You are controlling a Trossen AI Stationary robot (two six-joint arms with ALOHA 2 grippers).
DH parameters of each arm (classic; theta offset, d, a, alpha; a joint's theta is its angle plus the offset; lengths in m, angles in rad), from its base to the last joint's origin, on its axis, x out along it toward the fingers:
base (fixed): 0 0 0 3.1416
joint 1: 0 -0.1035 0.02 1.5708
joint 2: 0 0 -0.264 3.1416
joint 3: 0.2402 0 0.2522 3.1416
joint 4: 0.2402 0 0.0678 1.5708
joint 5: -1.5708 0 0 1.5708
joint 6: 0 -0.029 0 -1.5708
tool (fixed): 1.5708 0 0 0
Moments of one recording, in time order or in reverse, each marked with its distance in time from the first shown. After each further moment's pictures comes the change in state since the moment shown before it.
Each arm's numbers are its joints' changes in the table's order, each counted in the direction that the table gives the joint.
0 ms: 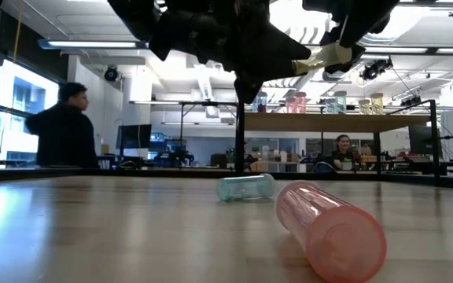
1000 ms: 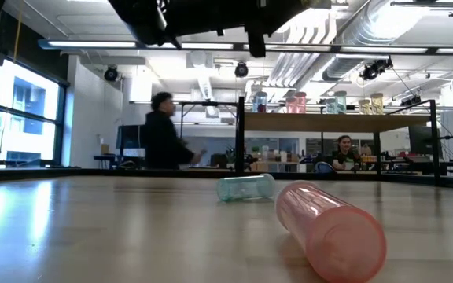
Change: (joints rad) left arm -0.048 0.000 0.000 -0.505 0.170 -0.021; right arm -0.036 -0.103 0.597 0.444 -0.377 -0.004
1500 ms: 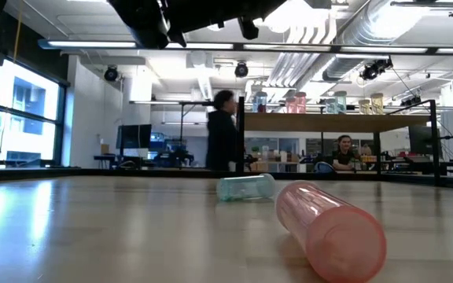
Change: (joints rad) left arm -0.036 0.000 0.000 -0.209 0.060 -0.185; right arm 0.047 -0.012 0.036 -0.085 -0.044 0.124
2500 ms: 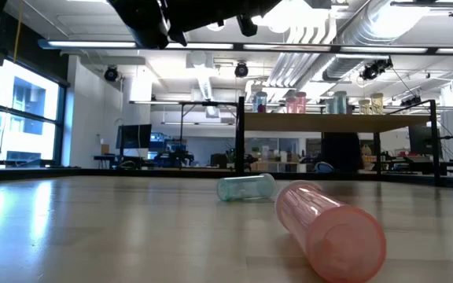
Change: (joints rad) left arm -0.002 0.000 0.000 -0.027 0.004 -0.035; right arm 0.013 0.061 -0.001 0.049 0.034 -0.022
